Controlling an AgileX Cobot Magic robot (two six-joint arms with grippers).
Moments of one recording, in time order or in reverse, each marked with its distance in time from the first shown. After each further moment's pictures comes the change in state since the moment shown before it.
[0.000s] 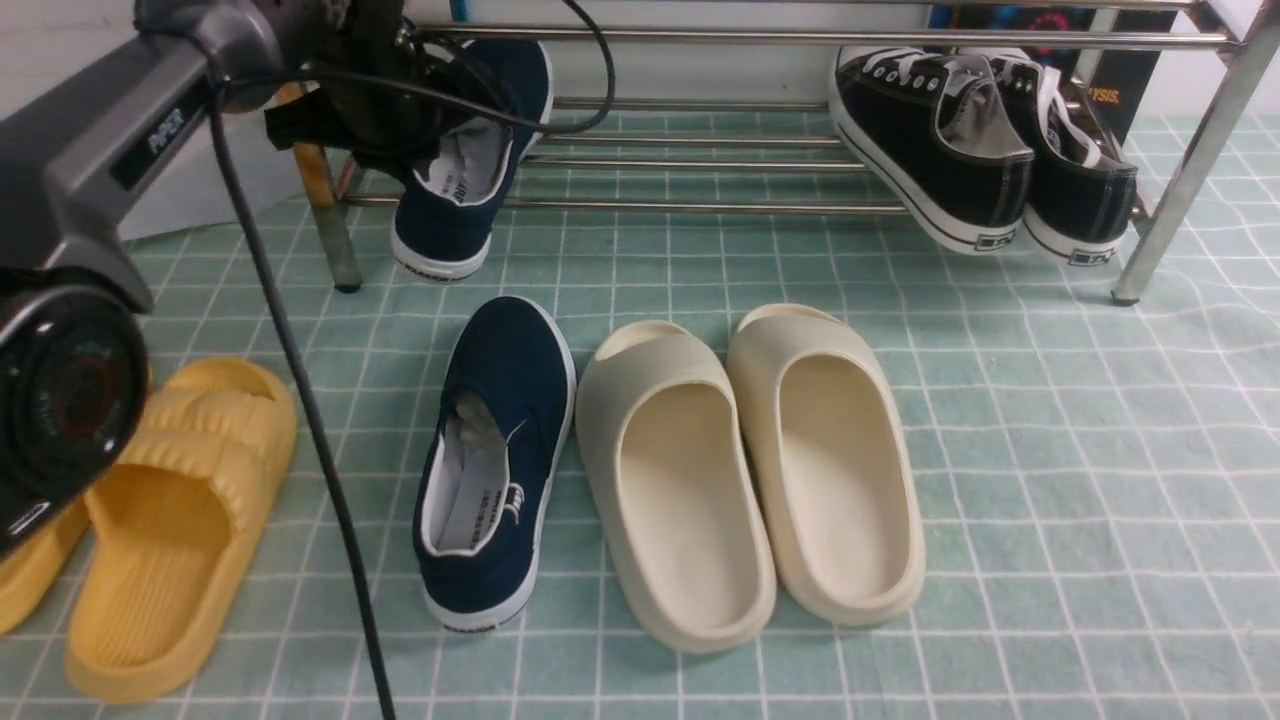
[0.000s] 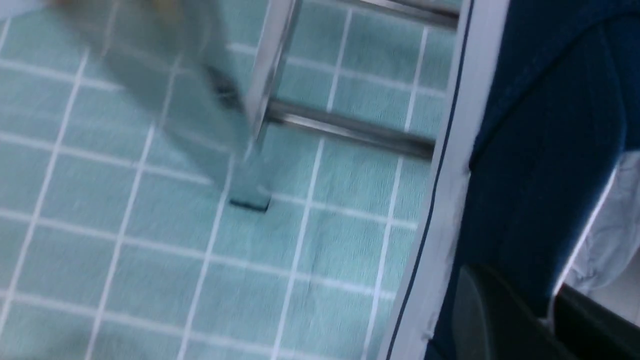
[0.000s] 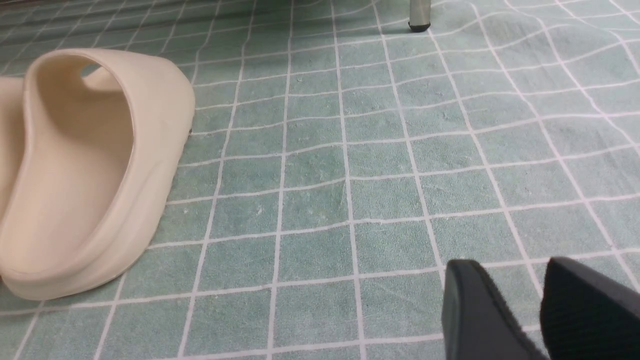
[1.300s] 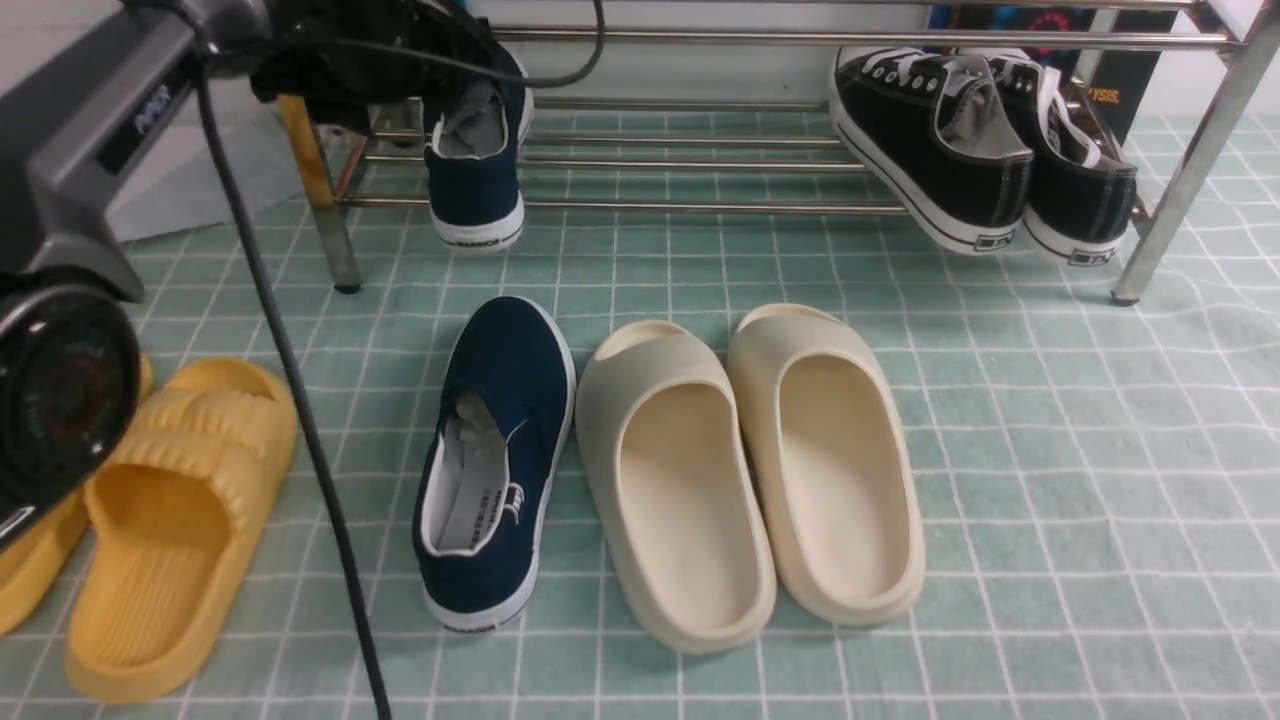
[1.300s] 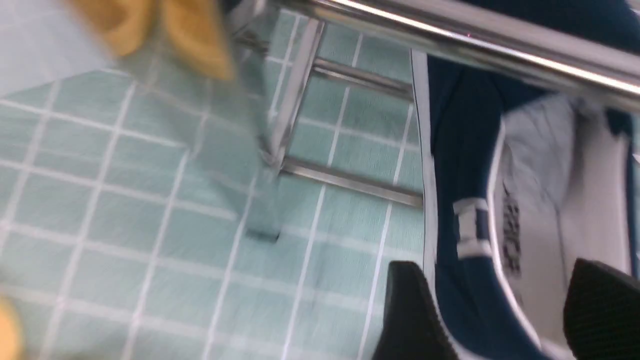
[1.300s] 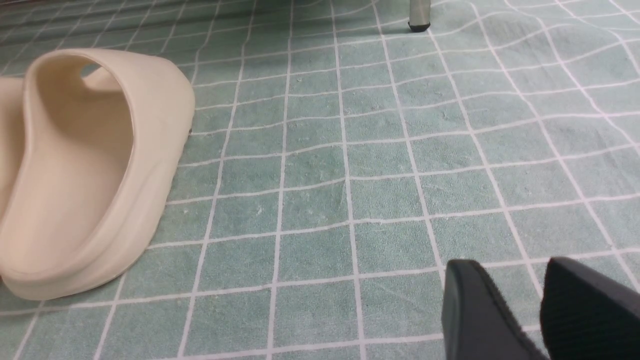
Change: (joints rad) right arm 0.000 0.000 0.000 0.000 0.000 0.000; left arm -0.001 -0.077 -0.067 0.010 0.107 0.011
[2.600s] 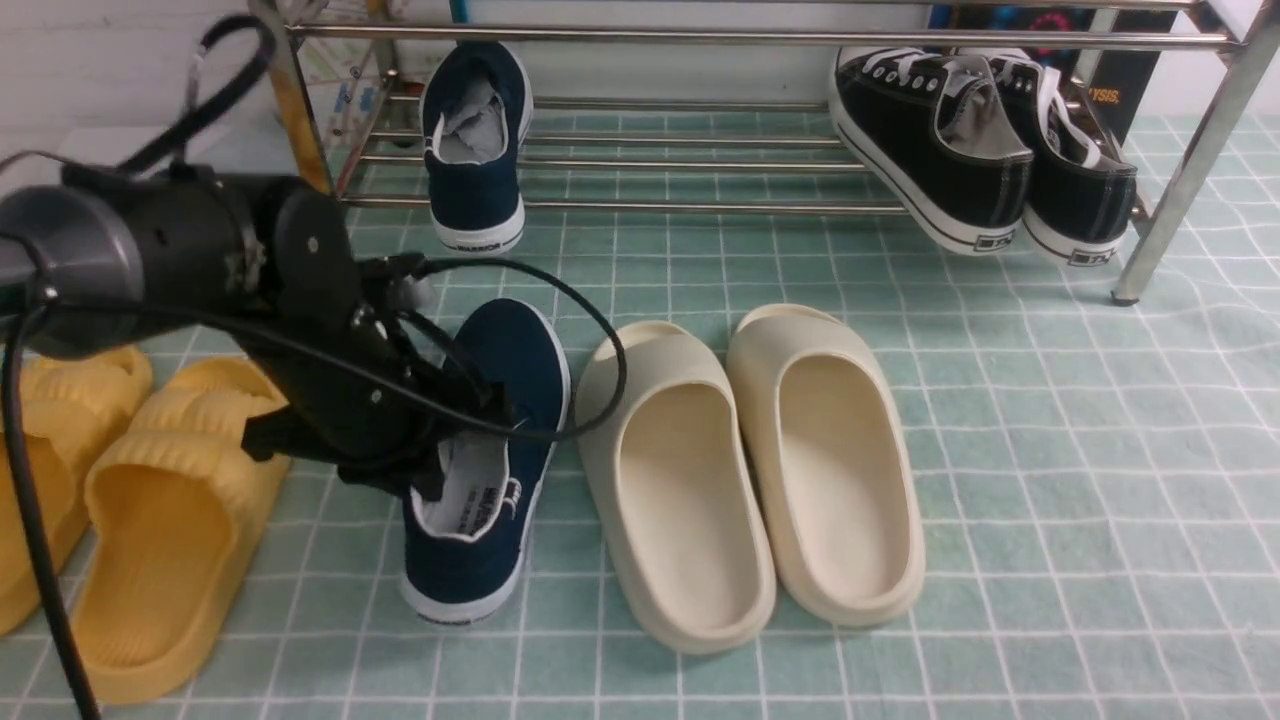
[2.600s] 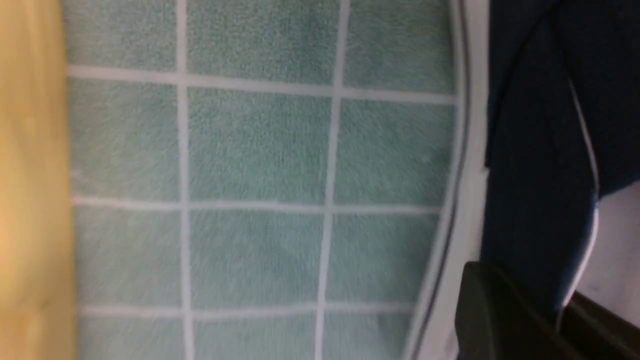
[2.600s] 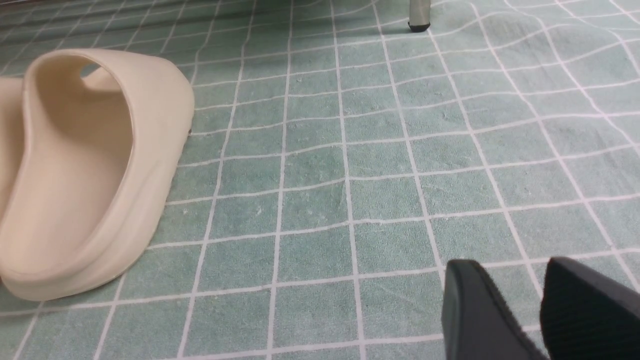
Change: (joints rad) right arm 0.000 0.000 0.000 0.000 0.000 0.000; left arm -0.051 -0.434 1.046 -0.330 -0.243 0.203
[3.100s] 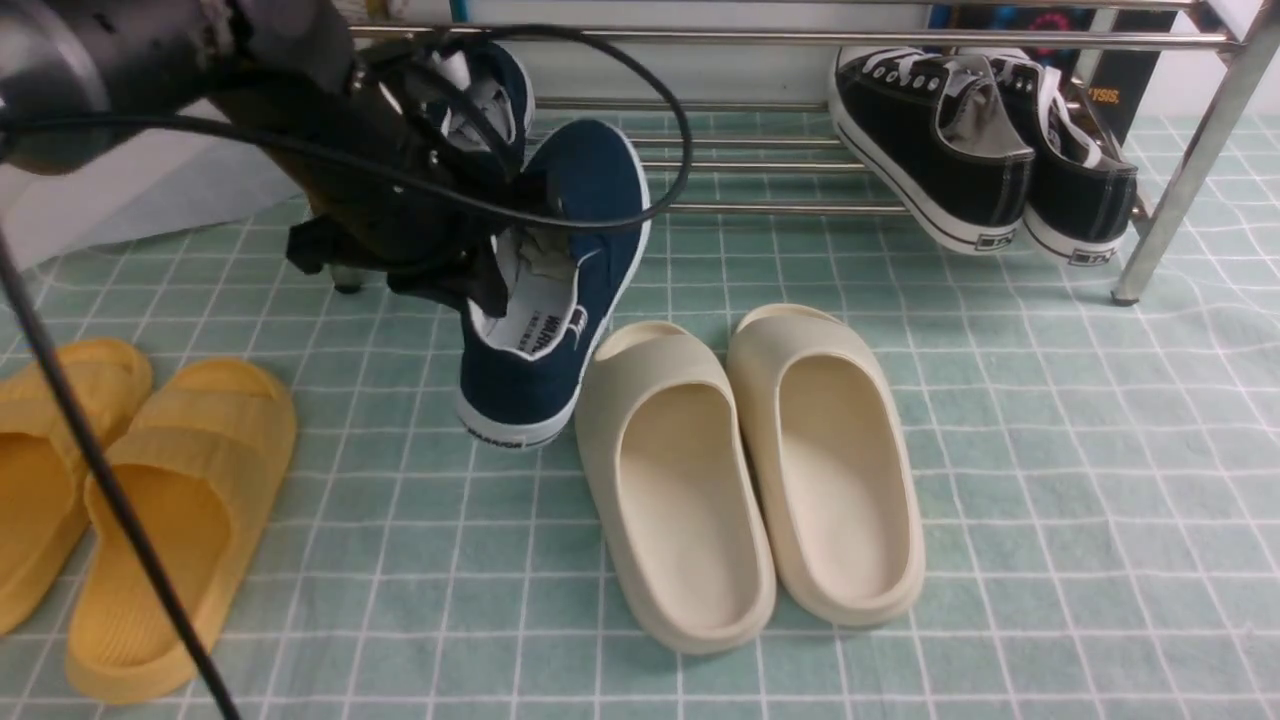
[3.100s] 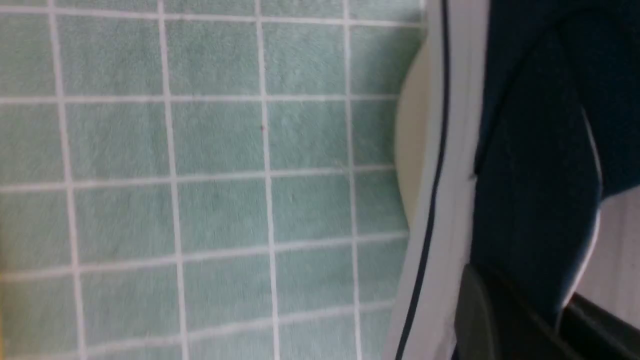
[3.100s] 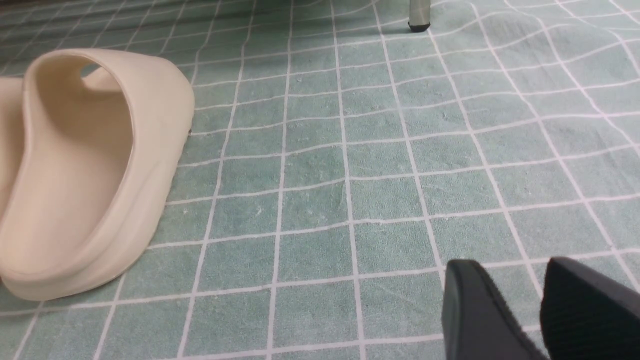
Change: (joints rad) right arm 0.000 0.000 0.000 0.000 0.000 0.000; left arm 0.000 0.104 -0.392 -0.127 0.135 0.094
